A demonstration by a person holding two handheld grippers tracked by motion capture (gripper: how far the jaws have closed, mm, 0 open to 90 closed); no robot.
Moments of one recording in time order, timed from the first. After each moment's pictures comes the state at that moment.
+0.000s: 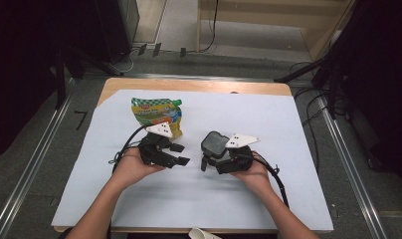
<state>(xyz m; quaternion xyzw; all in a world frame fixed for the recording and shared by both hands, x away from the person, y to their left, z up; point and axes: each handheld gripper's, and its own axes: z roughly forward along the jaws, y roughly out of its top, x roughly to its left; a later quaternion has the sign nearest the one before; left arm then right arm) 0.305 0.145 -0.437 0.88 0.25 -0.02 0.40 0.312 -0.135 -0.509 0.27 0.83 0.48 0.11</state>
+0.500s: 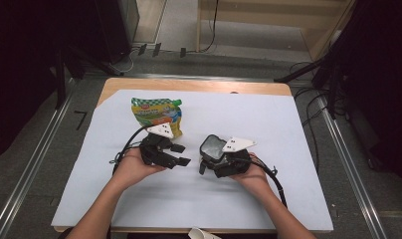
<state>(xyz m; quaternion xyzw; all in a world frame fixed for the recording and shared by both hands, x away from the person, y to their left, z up) 0.305 0.143 -0.439 0.88 0.24 -0.03 0.40 0.306 -0.131 -0.514 0.26 0.84 0.47 0.12</state>
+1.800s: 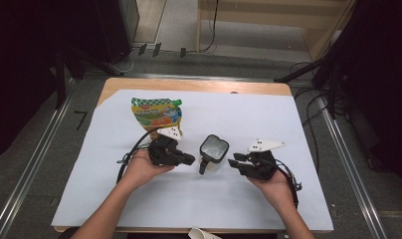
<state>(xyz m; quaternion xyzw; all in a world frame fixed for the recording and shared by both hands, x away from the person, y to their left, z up) 0.310 0.124 -0.455 0.89 0.24 -0.07 0.39 0.275 -0.185 -0.475 0.36 0.82 0.44 0.09</state>
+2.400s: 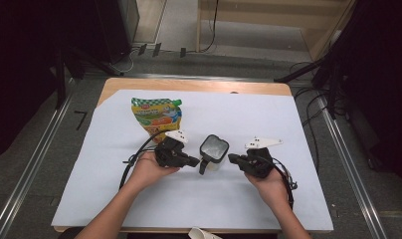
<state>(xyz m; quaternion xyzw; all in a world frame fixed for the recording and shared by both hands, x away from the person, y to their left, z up) 0.311 0.109 -0.468 0.89 0.24 -0.07 0.38 0.279 -0.177 -0.474 0.39 0.81 0.43 0.07</state>
